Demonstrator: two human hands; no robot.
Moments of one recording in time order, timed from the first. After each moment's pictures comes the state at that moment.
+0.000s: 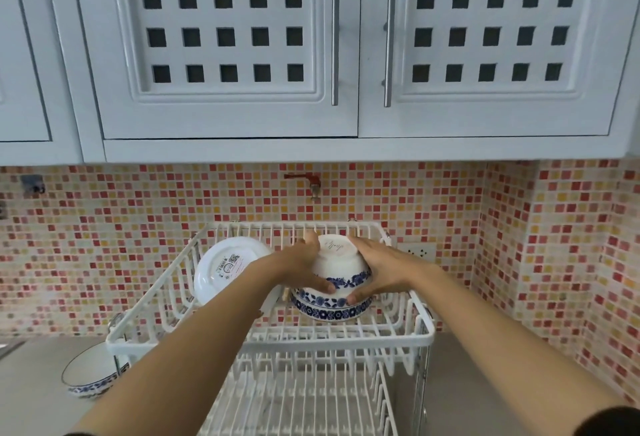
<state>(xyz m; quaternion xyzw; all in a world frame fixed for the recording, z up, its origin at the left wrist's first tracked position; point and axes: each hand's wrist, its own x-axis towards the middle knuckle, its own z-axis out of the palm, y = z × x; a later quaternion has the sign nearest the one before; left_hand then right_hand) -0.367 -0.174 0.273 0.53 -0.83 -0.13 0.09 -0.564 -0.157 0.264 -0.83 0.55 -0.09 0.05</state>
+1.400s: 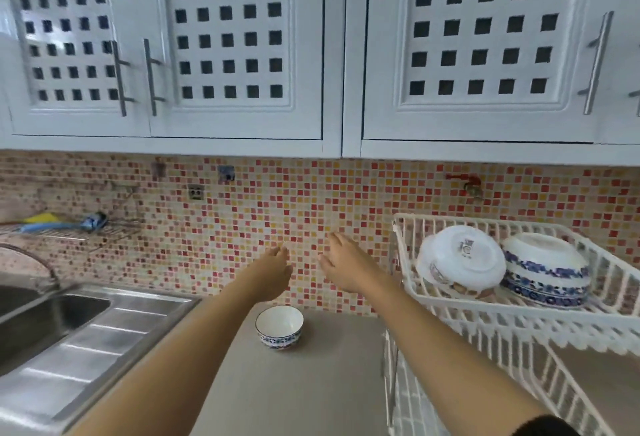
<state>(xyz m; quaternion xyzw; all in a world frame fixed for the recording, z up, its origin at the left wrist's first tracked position) 0.054 -0.076 0.245 0.67 -0.74 0.02 0.09 -0.106 -0.116 0.244 -0.82 0.54 -0.19 0.03</state>
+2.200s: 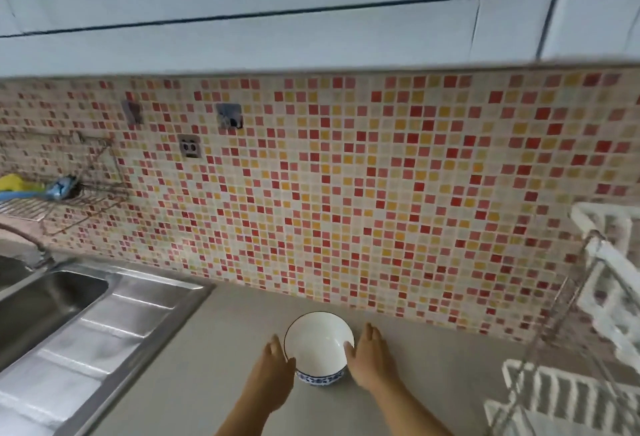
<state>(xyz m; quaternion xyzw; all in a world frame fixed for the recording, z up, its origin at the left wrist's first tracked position) 0.167 -0.301 -0.011 0.78 -0.57 -0.23 0.12 -0.003 -0.364 -0.030 -0.68 0.68 -0.12 0.24</state>
